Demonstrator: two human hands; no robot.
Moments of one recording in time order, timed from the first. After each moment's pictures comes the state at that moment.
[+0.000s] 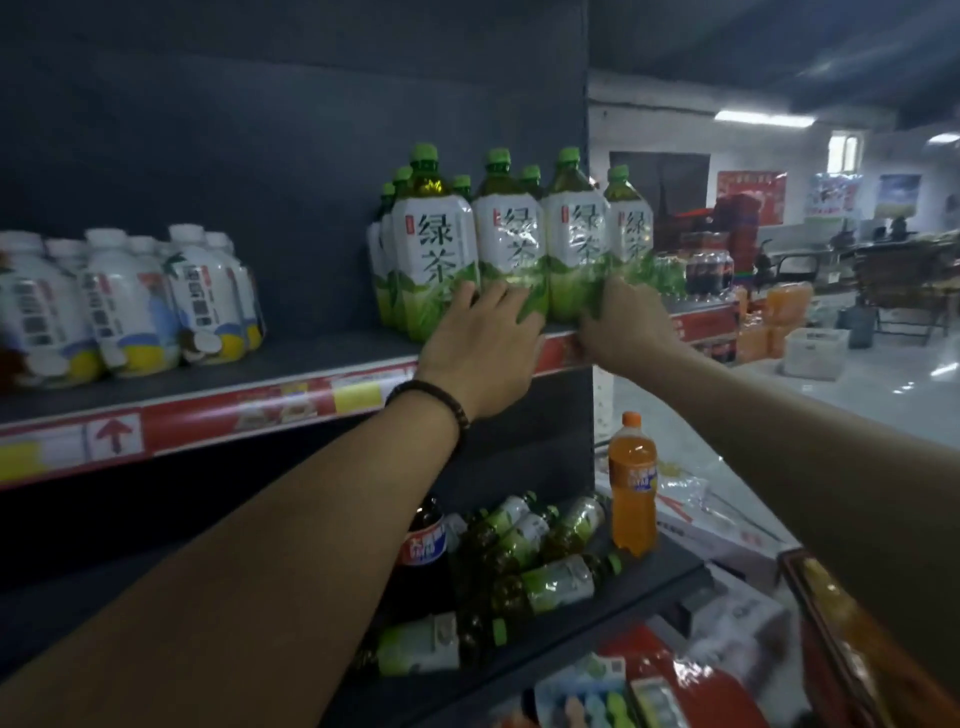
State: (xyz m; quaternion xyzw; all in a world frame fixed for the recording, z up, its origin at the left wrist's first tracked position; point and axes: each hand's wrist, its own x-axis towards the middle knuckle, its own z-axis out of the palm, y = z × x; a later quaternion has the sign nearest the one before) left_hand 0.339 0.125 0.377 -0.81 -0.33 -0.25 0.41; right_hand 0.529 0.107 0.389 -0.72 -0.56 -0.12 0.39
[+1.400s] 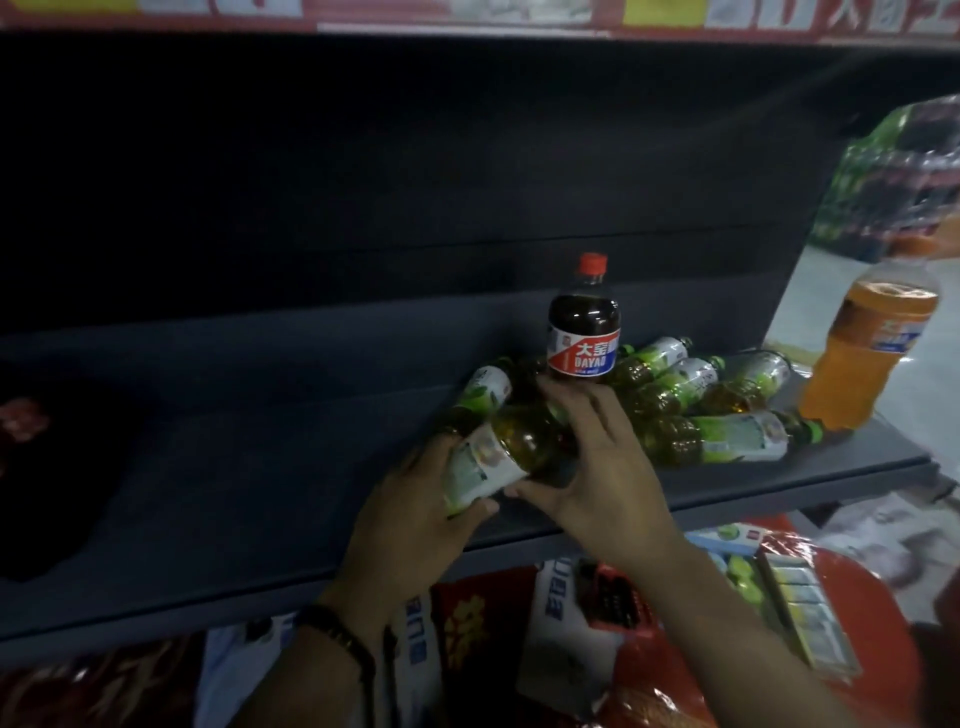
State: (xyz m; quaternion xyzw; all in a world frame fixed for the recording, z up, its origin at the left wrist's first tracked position) left_hand 0.089 0.086 0.020 -0.72 -0.57 -0.35 -0.18; right_hand 0.315 0.097 0.051 -0.46 -0.78 0.04 0.42
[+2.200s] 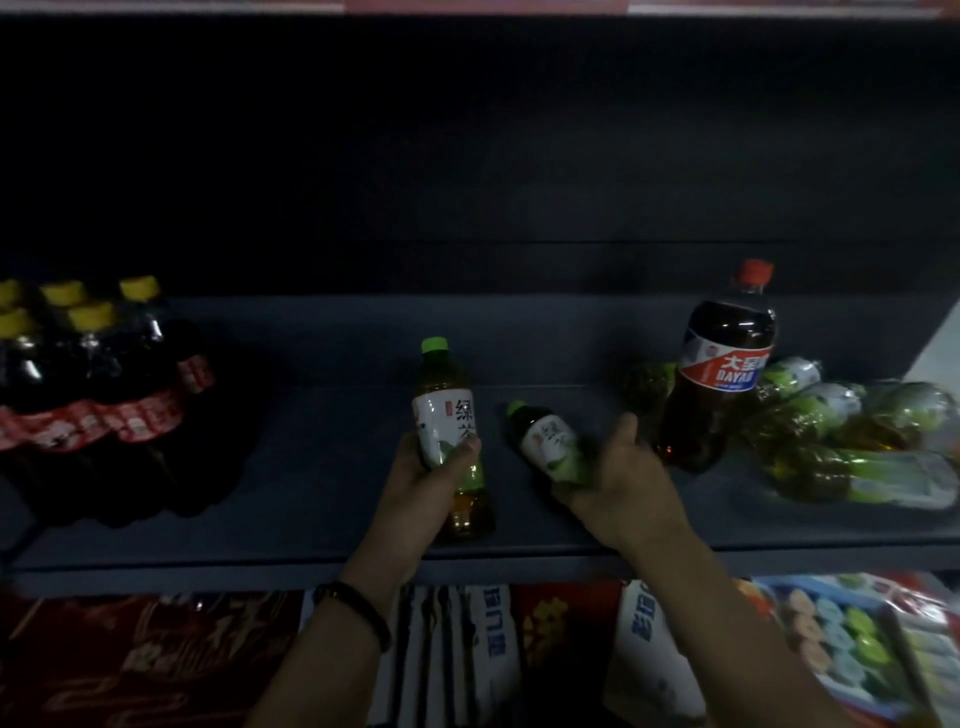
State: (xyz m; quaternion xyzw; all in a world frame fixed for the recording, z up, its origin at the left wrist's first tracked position) left_hand -0.002 0.086 0.017 -0.36 -0.55 -0.58 -0.49; right_hand 0.213 0.126 0.035 -0.69 -0.68 0.16 0.19
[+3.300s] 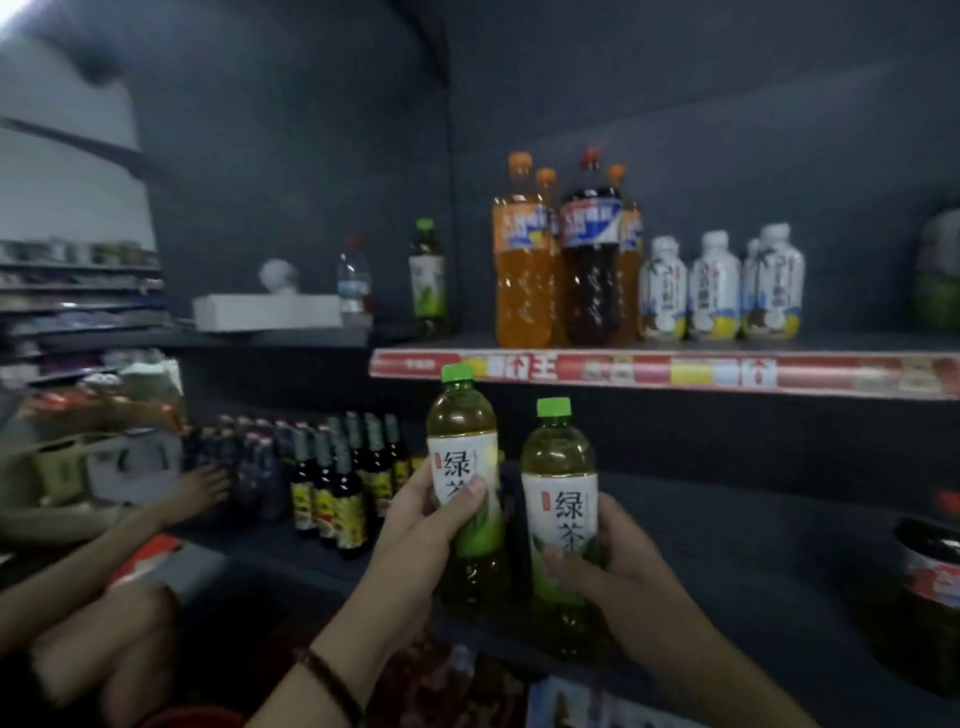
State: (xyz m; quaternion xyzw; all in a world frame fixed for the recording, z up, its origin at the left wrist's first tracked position) left_hand -0.123 -0.196 0.243 -0.41 -0.49 -0.72 -0.27; right_hand 0.071 -0.114 0.231 -0.20 -0.70 0.57 0.38
